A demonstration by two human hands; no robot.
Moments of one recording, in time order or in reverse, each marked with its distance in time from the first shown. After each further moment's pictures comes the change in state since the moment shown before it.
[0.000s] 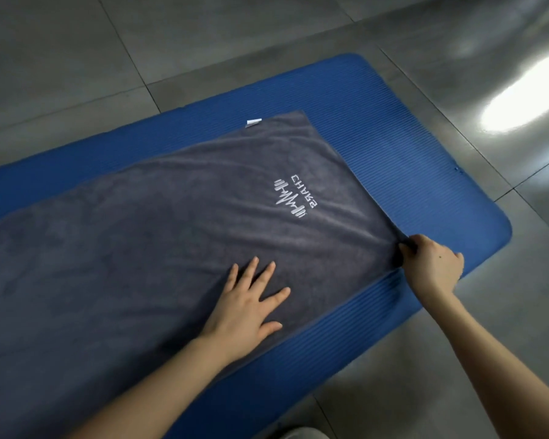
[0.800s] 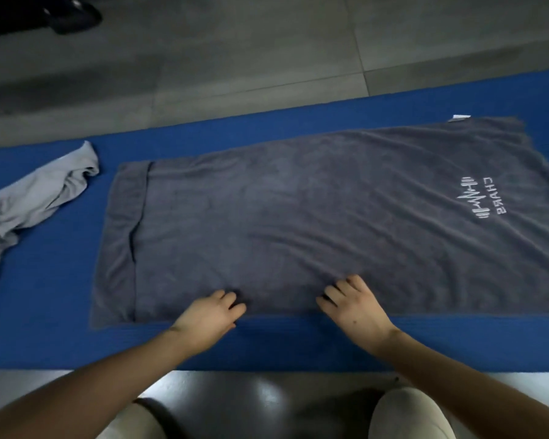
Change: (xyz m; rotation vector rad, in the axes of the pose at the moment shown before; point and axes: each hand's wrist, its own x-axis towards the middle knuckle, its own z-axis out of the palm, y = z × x) left_hand -0.291 -0.063 0.075 0.033 -0.095 -0.355; right_hand -0.235 -0.193 0.023 -0.120 -0.027 -1.666
